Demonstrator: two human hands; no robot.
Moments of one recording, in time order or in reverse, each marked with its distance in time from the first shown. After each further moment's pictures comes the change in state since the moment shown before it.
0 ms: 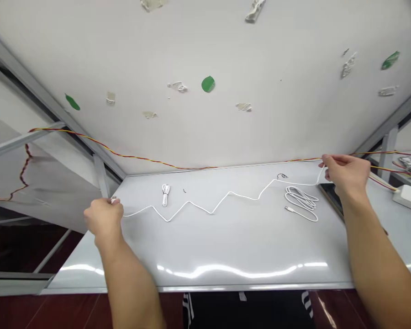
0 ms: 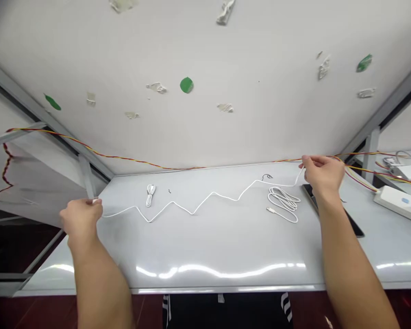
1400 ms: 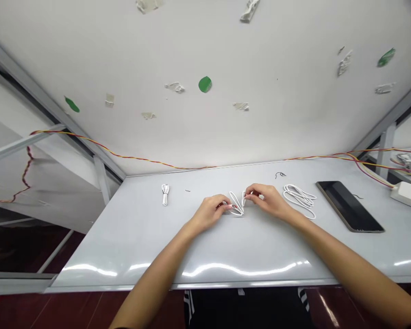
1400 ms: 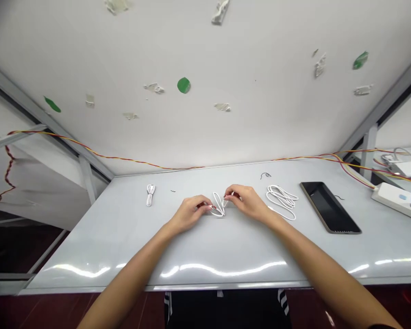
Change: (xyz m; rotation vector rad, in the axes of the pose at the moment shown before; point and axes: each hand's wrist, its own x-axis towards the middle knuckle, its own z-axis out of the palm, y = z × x) left_hand -0.174 0.111 0.085 -0.667 -0.753 1.332; right_hand -0.109 -0.059 0.088 0.190 -0.732 -0.580
